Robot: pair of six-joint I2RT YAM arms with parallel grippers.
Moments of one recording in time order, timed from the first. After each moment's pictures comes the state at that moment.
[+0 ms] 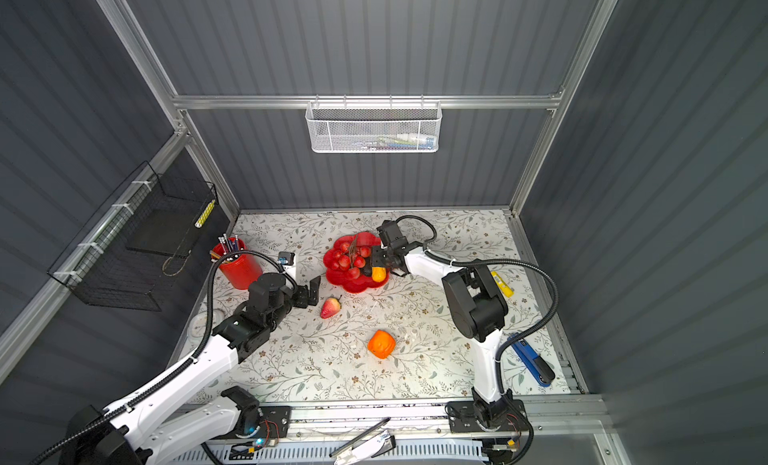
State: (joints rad) left arm -0.56 1.01 0.63 -0.12 -0.27 -0.14; right arm 0.55 2.05 1.47 -0.25 -0.04 0.47
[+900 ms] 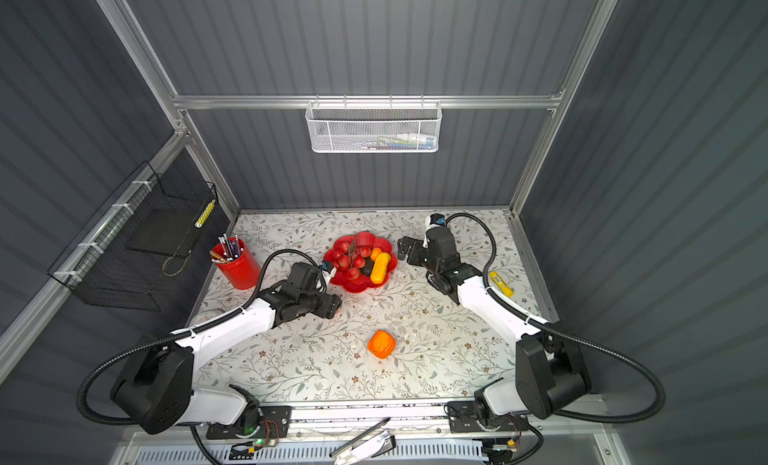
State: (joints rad) left arm -0.56 1.43 0.81 -0.32 0.03 -0.07; right arm 0.41 1.42 0.97 -0.03 0.02 0.51
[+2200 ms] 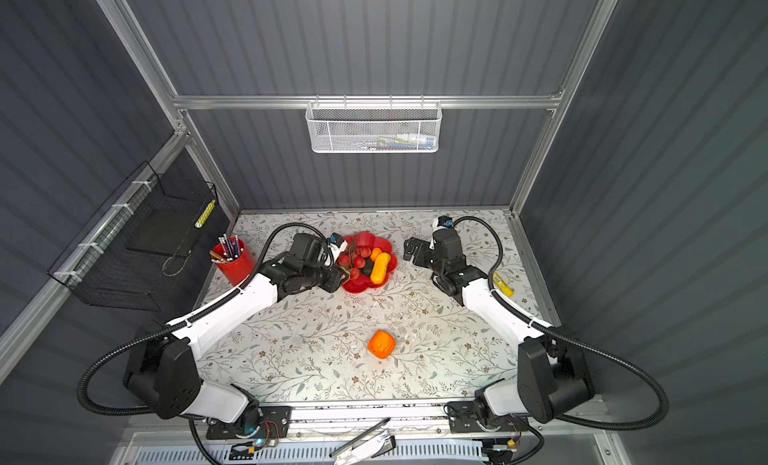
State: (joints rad) left arm -0.56 1.51 1.17 -0.47 0.14 0.02; right arm 0.37 1.40 0.94 -0.03 0.00 0.54
